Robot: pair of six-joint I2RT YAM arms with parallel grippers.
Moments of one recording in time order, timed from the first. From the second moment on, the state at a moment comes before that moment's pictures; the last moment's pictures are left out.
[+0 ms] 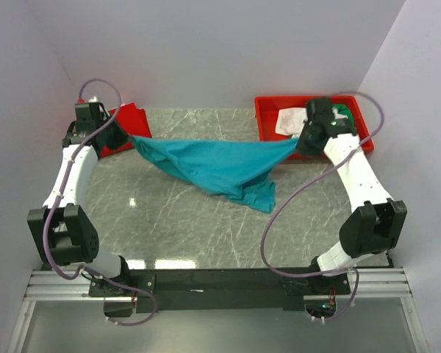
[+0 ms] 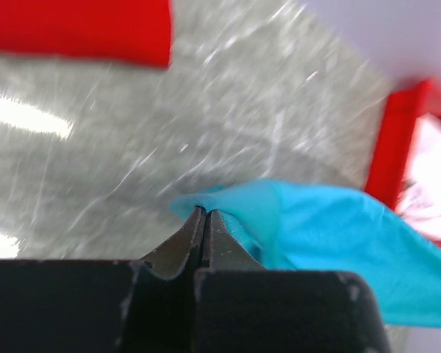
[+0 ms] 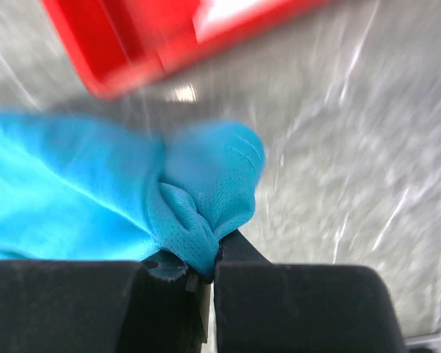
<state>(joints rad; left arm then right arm) 0.11 1.50 1.32 -0.51 0.22 -0.55 0.15 1.54 1.49 -0.96 0.18 0.50</state>
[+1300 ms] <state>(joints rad) 0.11 0.74 0.84 -0.62 0.17 -0.80 0.06 1.48 1.43 -0.84 0.11 0.40</state>
